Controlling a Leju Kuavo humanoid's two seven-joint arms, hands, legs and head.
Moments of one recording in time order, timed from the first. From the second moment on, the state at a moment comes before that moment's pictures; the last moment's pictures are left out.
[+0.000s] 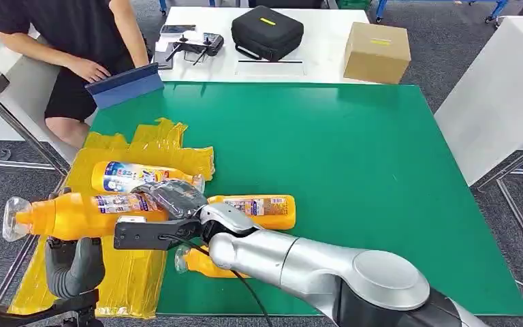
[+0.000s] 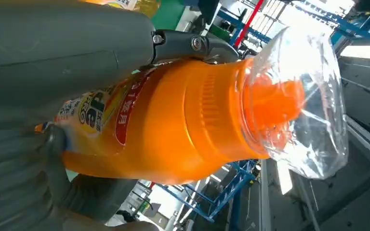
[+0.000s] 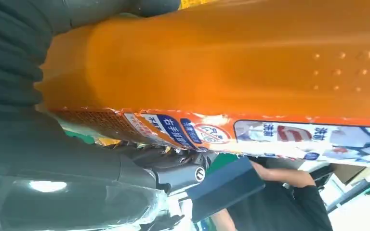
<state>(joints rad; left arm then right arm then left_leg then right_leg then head) 0.21 -0.06 -0.15 -1.84 0.64 -0.12 -0.38 -0.98 0.36 1.53 -0.73 -0.25 -0.38 -0.13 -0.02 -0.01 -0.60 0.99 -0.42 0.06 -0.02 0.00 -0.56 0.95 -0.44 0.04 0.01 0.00</state>
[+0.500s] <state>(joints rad) 0.16 -0.05 -0.19 -1.80 0.67 -0.11 -0.37 -0.94 0.36 1.53 -0.78 -0.11 -0.36 -0.07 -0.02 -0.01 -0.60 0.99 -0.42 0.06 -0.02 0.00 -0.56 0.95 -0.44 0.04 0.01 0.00</state>
